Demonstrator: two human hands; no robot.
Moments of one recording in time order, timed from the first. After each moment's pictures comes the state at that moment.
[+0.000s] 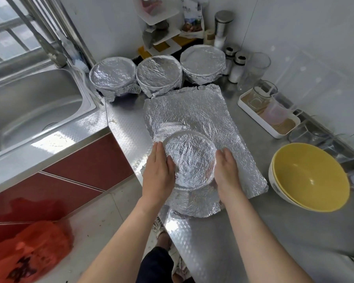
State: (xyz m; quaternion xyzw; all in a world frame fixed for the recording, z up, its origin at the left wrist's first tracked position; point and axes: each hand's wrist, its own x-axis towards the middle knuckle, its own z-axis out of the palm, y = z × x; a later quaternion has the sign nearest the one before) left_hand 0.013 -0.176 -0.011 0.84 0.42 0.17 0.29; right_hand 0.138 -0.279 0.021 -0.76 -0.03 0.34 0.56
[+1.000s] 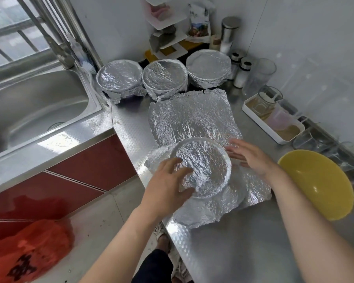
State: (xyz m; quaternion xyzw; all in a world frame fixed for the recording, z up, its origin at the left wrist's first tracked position) left_hand -0.008 -0.187 0.031 0.93 0.27 0.02 0.25; right_hand 0.235 -0.297 0.027 -0.75 -0.23 0.46 0.41
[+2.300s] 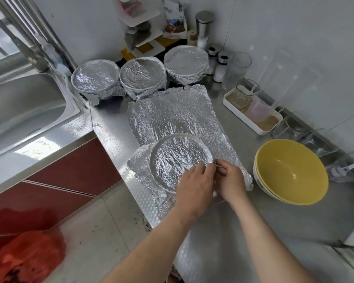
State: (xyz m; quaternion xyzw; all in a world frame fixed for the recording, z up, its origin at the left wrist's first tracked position) left_hand 0.075 -0.265 -0.008 0.96 0.21 0.14 0.14; right_hand 0.171 -0.335 -0.026 -0.81 -0.17 0.28 0.49
